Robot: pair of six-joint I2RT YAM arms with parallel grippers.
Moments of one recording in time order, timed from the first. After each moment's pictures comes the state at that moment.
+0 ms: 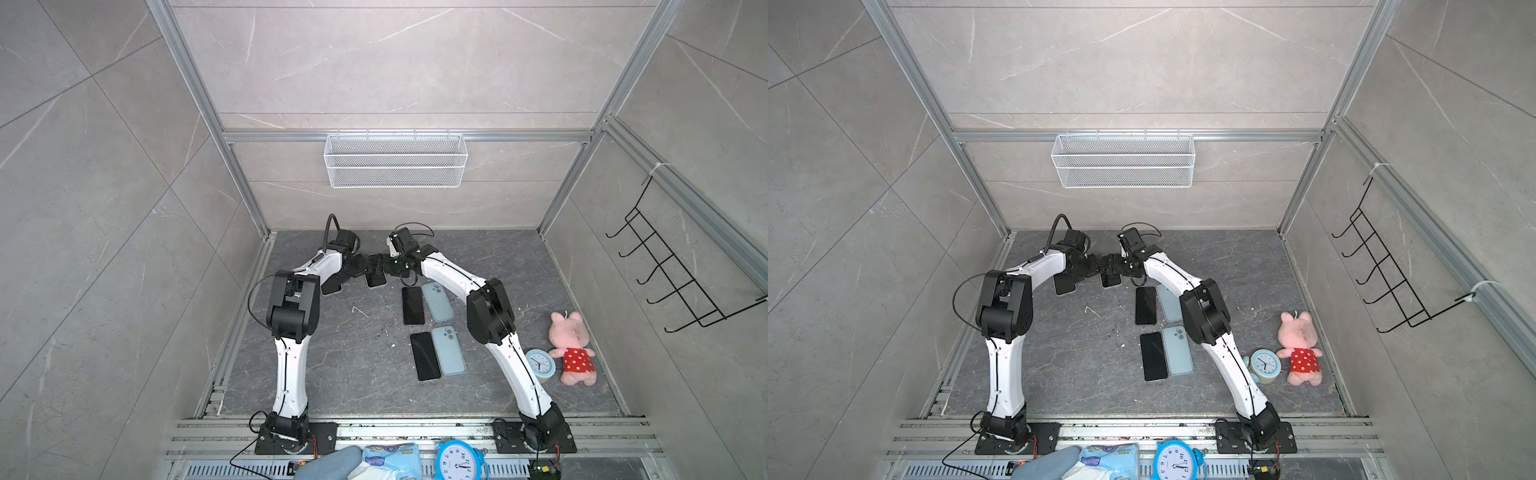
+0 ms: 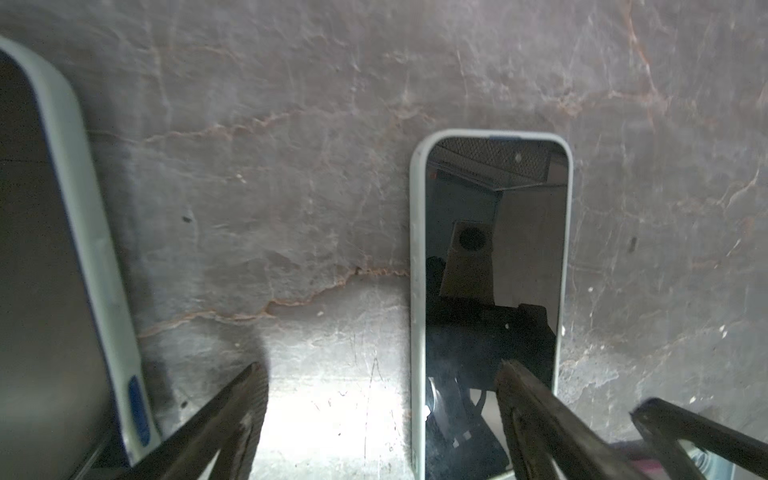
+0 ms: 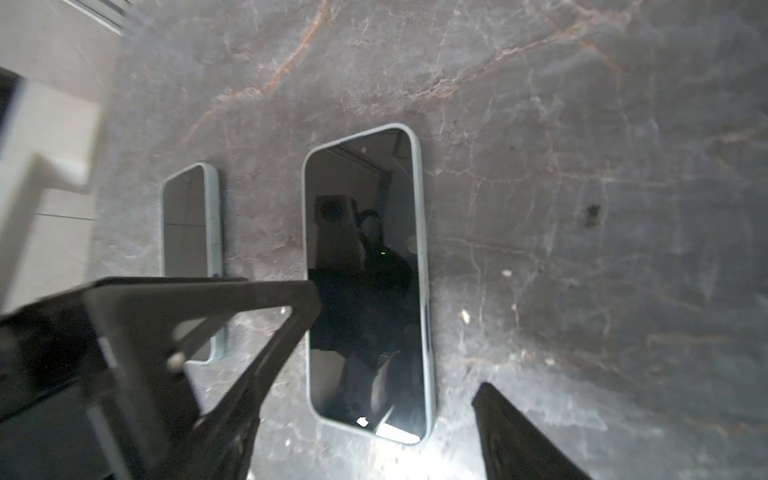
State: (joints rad) left arm -0.24 2.21 1.69 -0.56 0.12 -0.55; right arm 0.61 2.56 2.31 -0.63 -0.17 0.52
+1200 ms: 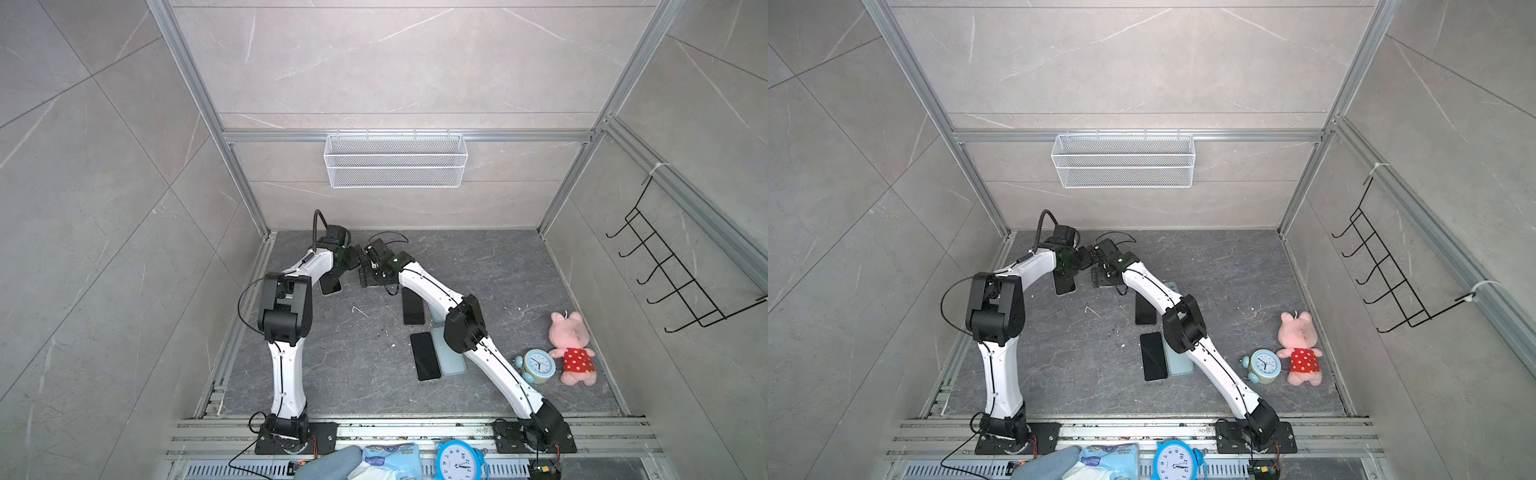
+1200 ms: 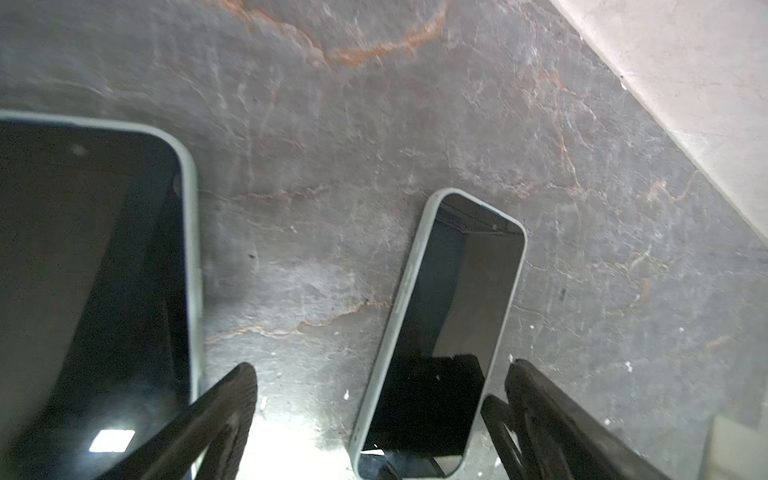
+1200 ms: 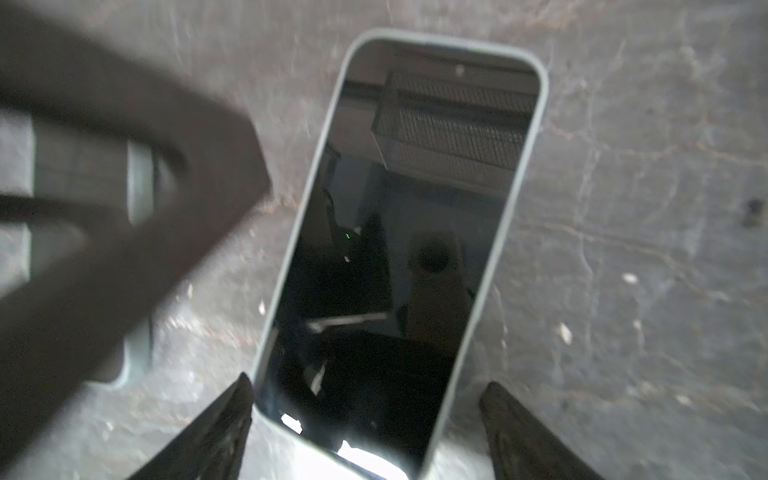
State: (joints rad) left arm -0.20 2.15 1.65 -0.48 0.18 -0.63; right arm 0.72 2.82 2.73 -0.87 0.01 0.45
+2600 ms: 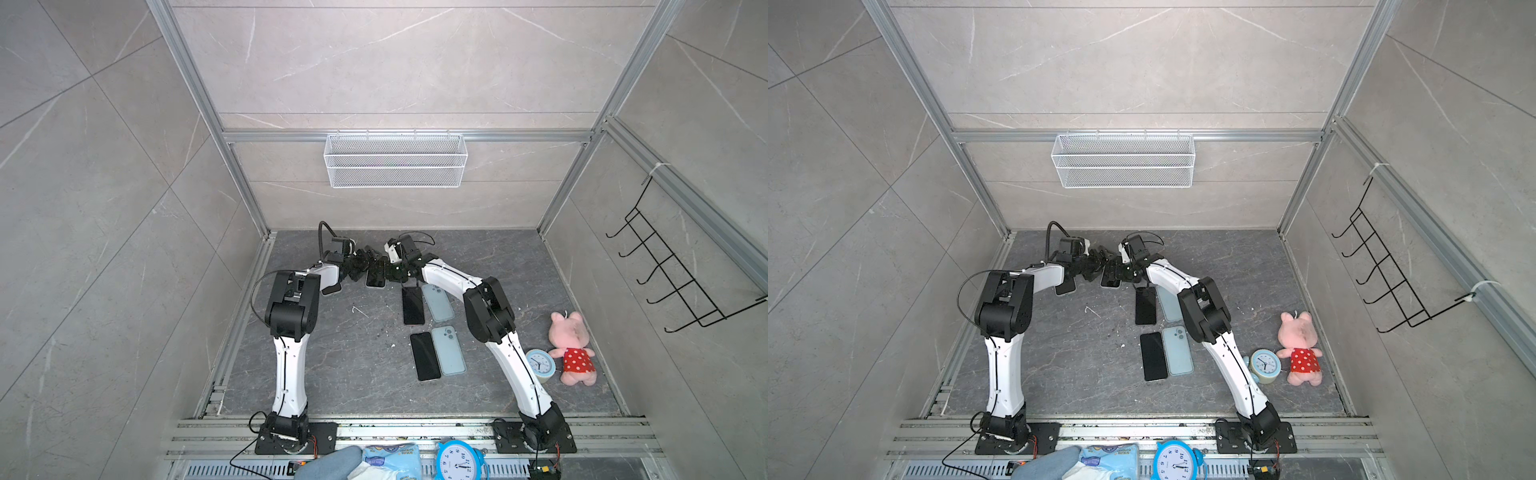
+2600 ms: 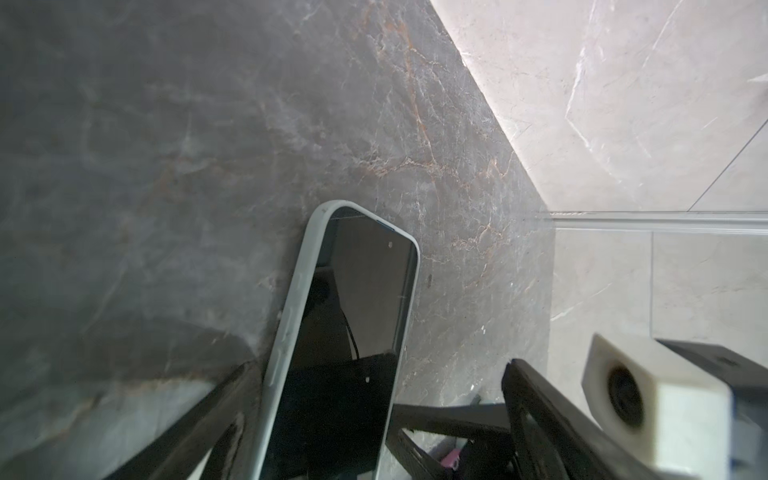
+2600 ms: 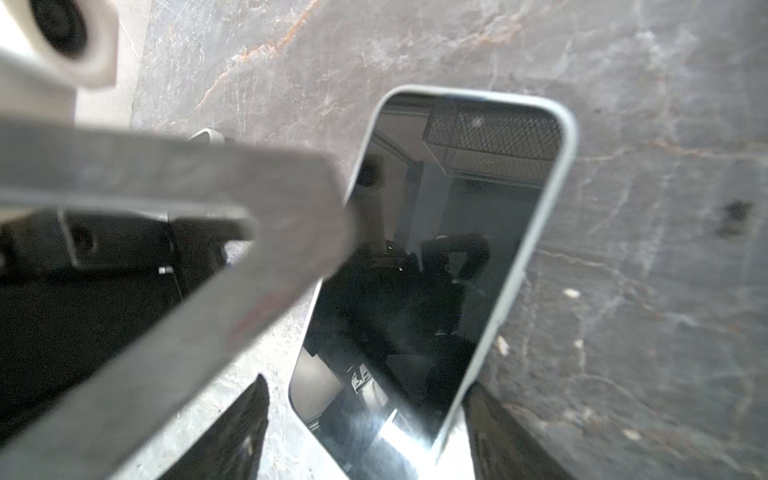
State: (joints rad) left arm -0.23 2.21 1.44 0.07 0.52 -0.86; right arm 0.57 2.54 2.10 -0.39 -0.34 0.53
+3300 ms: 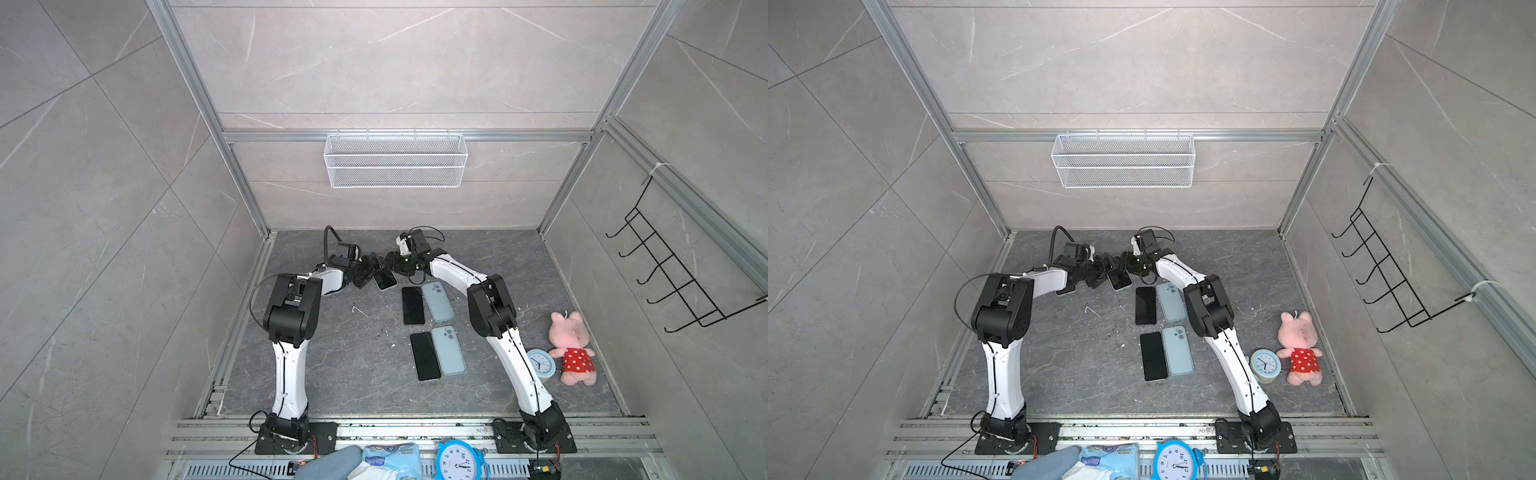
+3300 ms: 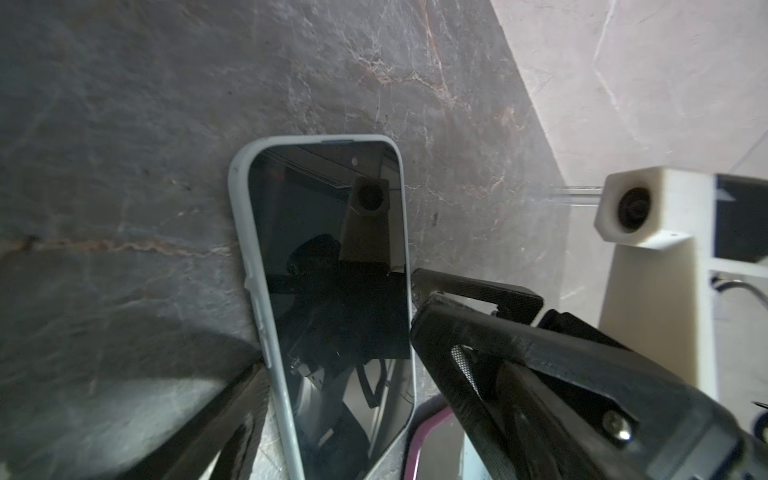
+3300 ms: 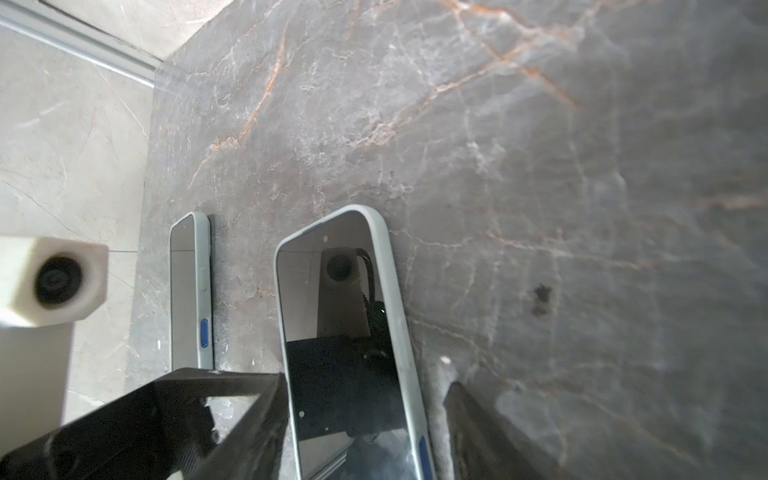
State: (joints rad) left arm -0.28 2.15 1.39 0.00 0.44 -0.83; right arm 0.51 2.60 2.19 -0.38 -0.38 0.61
